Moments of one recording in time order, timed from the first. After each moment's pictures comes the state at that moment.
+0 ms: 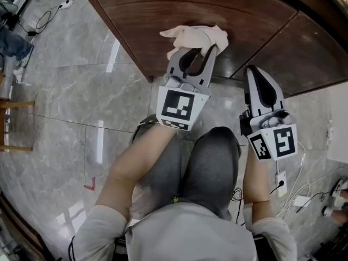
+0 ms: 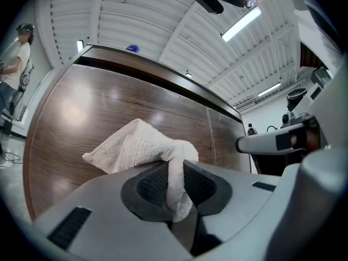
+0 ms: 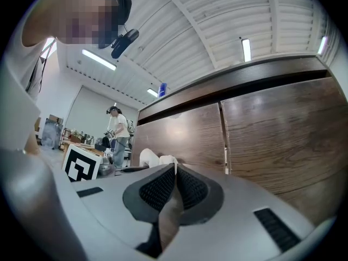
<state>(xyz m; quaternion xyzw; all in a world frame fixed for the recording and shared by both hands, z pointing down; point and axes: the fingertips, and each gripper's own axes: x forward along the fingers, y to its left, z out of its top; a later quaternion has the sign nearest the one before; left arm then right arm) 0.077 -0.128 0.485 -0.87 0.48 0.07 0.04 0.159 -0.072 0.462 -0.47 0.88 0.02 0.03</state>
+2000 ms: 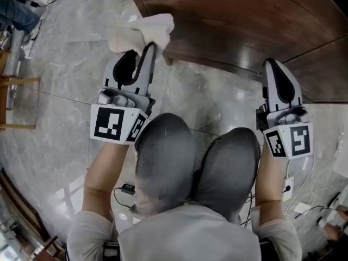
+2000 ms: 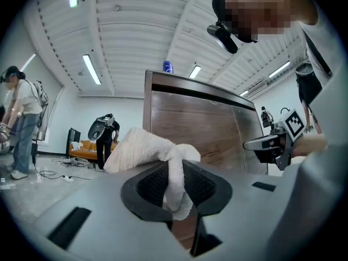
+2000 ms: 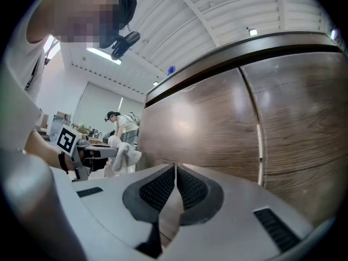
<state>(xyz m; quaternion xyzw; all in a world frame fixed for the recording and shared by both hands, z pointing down) -0.127 -0.090 0.515 -0.82 0.57 0.01 0.05 0.108 -0.104 0.519 -0.44 0.90 0.02 0.00</state>
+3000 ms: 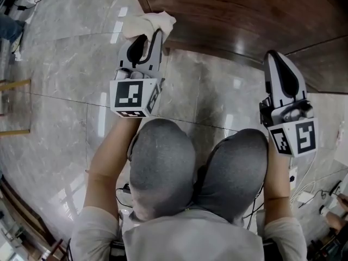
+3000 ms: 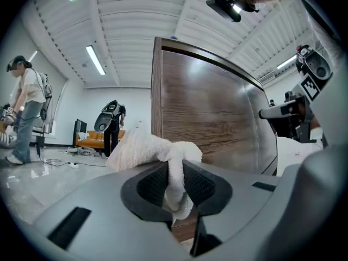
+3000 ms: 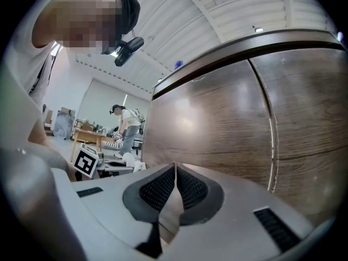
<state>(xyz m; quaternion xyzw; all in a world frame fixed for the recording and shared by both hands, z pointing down) -0.141 -0.136 0.624 -0.81 0.59 -0.03 0.01 0.087 -0.097 0.553 -0.42 0.90 0.03 -0.02</state>
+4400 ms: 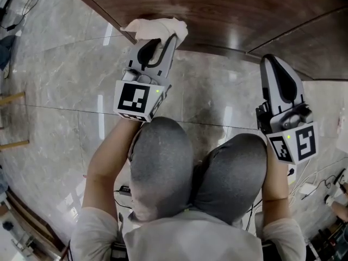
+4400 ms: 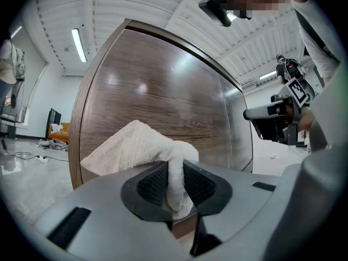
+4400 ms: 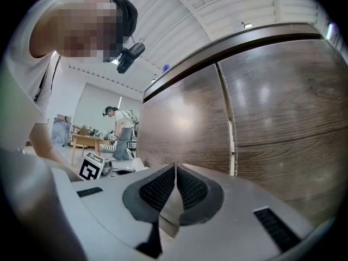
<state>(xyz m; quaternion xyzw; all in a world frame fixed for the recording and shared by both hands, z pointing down) -0.006 -0.137 0.641 -0.87 0.49 -0.03 0.00 0.169 -0.082 0.562 -0.44 0.90 -0.01 -0.01</state>
